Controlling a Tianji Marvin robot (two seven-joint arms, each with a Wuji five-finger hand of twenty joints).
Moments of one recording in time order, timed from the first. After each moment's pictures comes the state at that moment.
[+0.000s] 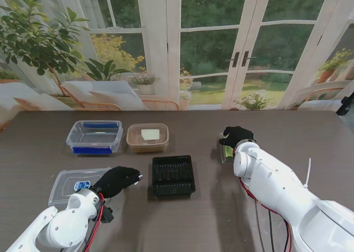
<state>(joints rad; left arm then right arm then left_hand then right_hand) 1.76 -1.09 -1.32 -1.75 0.48 0.00 -0.12 -0.79 -1.31 0.59 -0.52 -0.44 0.20 -0.29 1.06 0.01 0.00 0.00 0.74 0.42 0.13 0.20 0.74 0.46 0.13 0.42 0.49 0.51 0.20 0.50 0.19 0.48 0.32 0.85 0.13 -0.43 1.06 -0.10 0.48 -0.11 0.57 0.21 0.55 0.02 0.40 0.24 0.61 0.19 0.15 0.24 0.39 0.24 0.93 0.43</state>
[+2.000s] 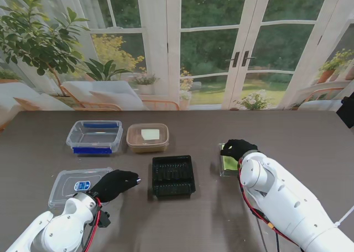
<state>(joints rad) 1.80 -1.08 -1.35 -1.75 0.49 -0.06 -0.12 -1.14 -1.13 0.93 -1.17 -0.53 0.40 0.04 1.06 0.01 0.00 0.00 0.74 0.42 0.13 0.20 0.74 0.46 0.13 0.42 0.49 0.51 0.20 0.50 0.19 0.48 0.32 0.85 0.13 -0.40 1.02 -0.10 0.49 -0.13 0.58 0.21 0.51 -0.01 0.44 0.26 0.51 0.09 0.06 0.19 0.09 0.20 0.91 0.43</state>
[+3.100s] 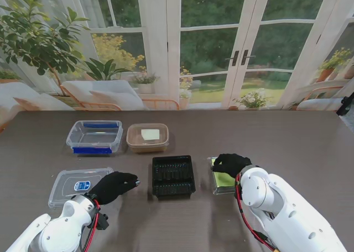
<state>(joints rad) 1.82 -1.08 -1.37 -1.76 0.49 -0.07 -0.13 -1.37 -1.07 1.04 -1.48 -0.58 0.39 0.19 1.06 0.01 0.00 0.00 0.74 0.42 0.13 0.20 0.74 0.46 0.13 0.42 0.49 0.51 0.20 0.50 0.19 0.48 0.32 0.85 0.13 -0.40 1.02 -0.10 0.49 -0.10 0.58 0.21 0.51 0.01 0.44 0.27 0.48 0.10 0.02 0.19 0.00 0.20 0.91 0.43</state>
